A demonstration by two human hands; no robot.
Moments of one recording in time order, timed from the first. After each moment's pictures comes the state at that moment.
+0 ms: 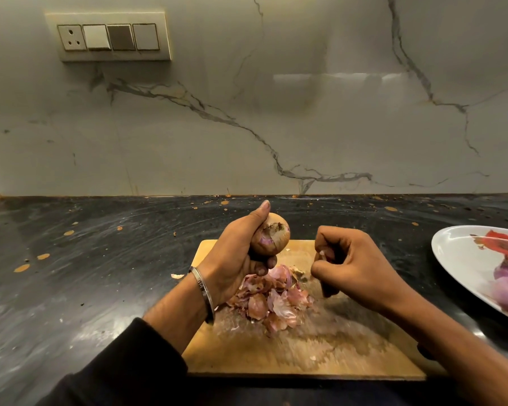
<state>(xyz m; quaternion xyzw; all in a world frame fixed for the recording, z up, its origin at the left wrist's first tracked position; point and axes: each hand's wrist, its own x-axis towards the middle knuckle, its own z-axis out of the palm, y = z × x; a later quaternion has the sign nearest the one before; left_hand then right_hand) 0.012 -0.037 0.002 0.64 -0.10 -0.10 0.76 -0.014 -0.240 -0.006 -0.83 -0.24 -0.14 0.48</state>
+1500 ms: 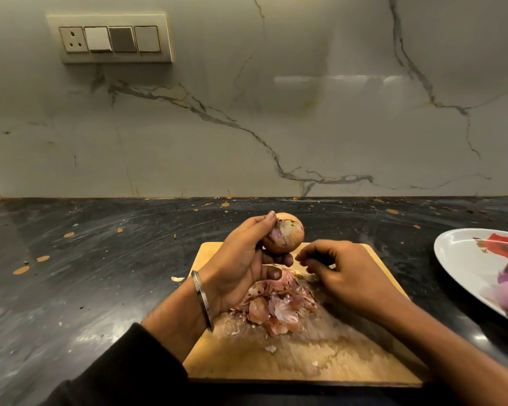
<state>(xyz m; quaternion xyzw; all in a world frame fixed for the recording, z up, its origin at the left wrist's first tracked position) -0.001 -0.041 0.009 0.60 -0.13 -0.12 0.78 -0.005 -0.232 -0.018 -0.91 -0.17 -0.16 0.36</state>
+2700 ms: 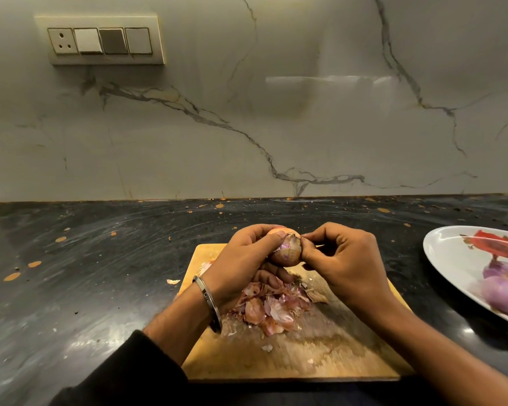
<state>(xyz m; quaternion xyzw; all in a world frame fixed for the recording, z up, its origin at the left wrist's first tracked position) 0.008 -0.042 -0.002 0.66 -0.17 -0.11 0.72 -0.009 -0.224 -0.018 -0.81 -0.19 -0.31 0.47</state>
